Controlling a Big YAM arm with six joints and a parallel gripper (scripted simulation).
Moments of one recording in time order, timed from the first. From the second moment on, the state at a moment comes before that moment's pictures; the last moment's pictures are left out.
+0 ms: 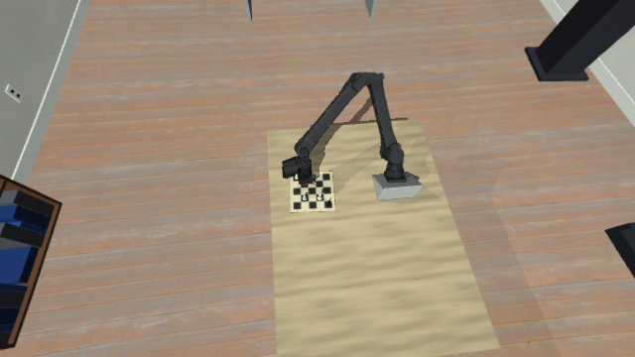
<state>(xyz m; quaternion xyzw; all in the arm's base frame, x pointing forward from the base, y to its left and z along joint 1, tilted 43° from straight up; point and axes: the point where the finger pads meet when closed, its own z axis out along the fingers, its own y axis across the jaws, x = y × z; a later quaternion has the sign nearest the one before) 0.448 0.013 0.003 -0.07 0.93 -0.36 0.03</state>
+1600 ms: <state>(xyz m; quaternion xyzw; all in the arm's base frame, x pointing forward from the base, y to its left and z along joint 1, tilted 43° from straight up) 0.448 0.013 0.003 -0.07 0.93 -0.36 0.03</state>
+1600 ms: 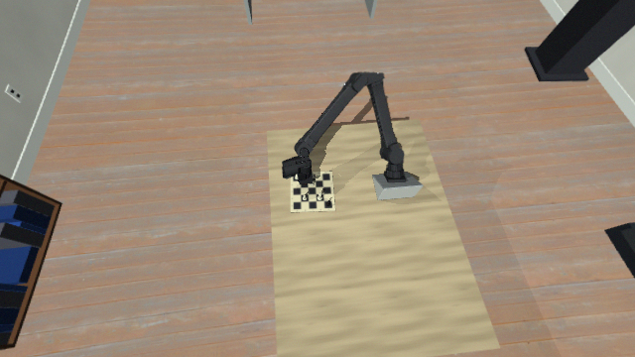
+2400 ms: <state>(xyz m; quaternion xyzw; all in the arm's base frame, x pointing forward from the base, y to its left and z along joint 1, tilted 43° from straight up) 0.441 0.064 0.053 -0.08 0.93 -0.36 0.02</state>
